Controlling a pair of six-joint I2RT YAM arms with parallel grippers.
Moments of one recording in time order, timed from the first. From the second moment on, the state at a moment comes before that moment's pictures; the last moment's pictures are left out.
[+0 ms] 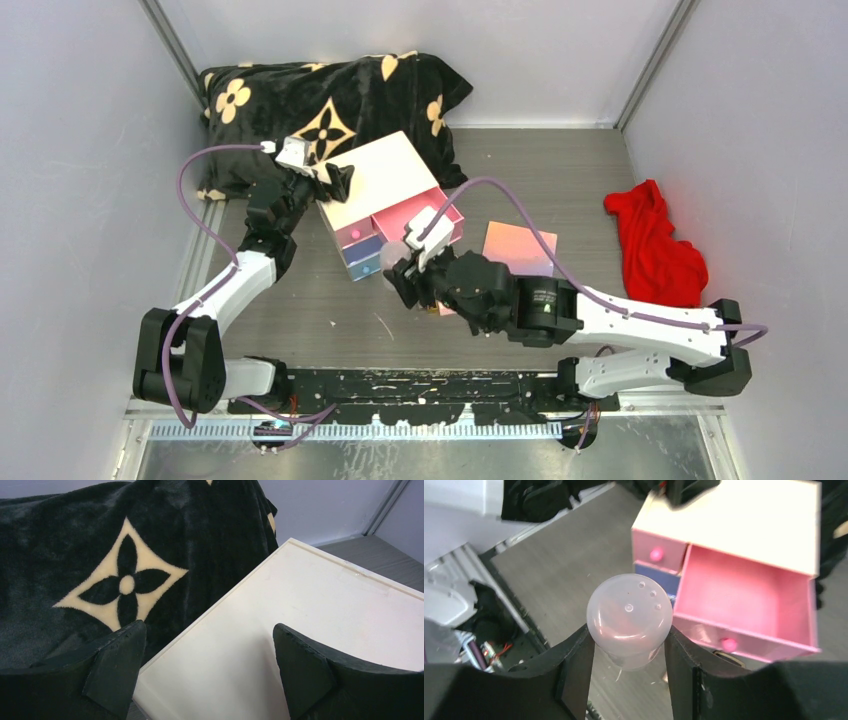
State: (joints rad) left arm -0.20 1.31 0.74 0.63 0.19 -0.05; right arm 1.38 1.12 1.14 -0.28 0.50 0.17
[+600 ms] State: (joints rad) left arm -0.20 1.31 0.73 0.64 0.19 -0.05; right arm 1.04 1.44 1.61 -0.69 0.54 0.11
